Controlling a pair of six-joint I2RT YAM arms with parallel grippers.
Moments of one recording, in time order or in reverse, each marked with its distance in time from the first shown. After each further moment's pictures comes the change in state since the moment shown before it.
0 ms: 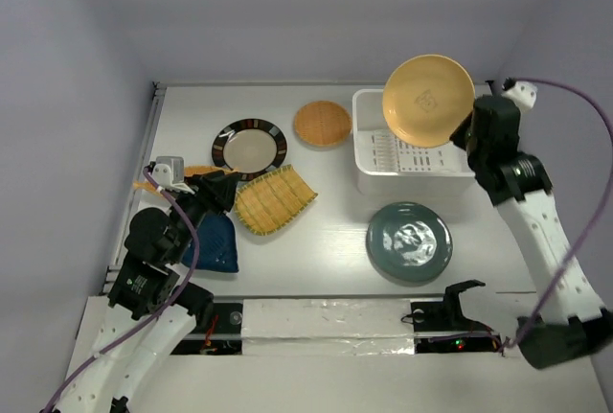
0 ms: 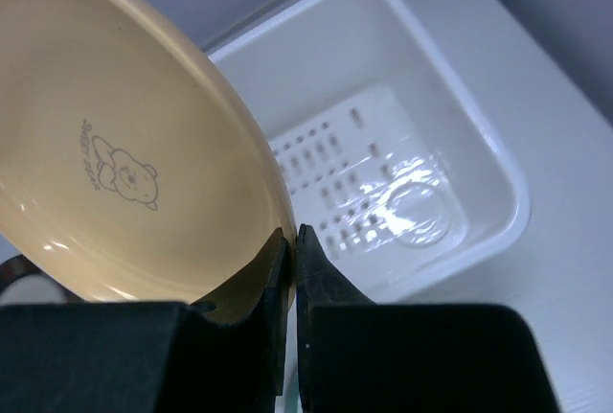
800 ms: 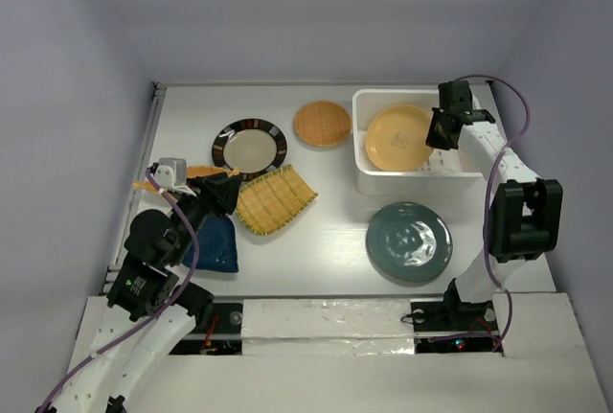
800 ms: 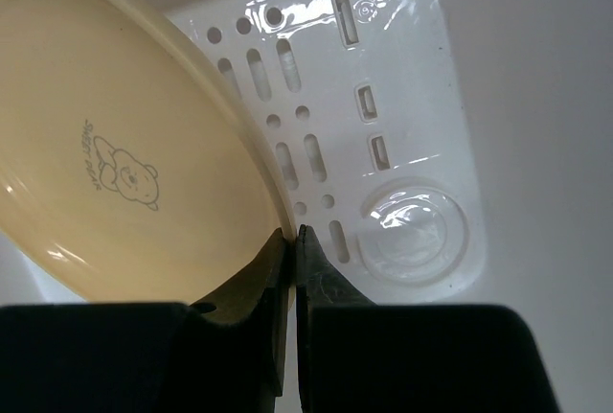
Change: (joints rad) left arm -0.035 -0.009 0.000 -0.005 -0.002 0.002; right arm -0.212 0.663 0.126 0.040 -0.286 -0.267
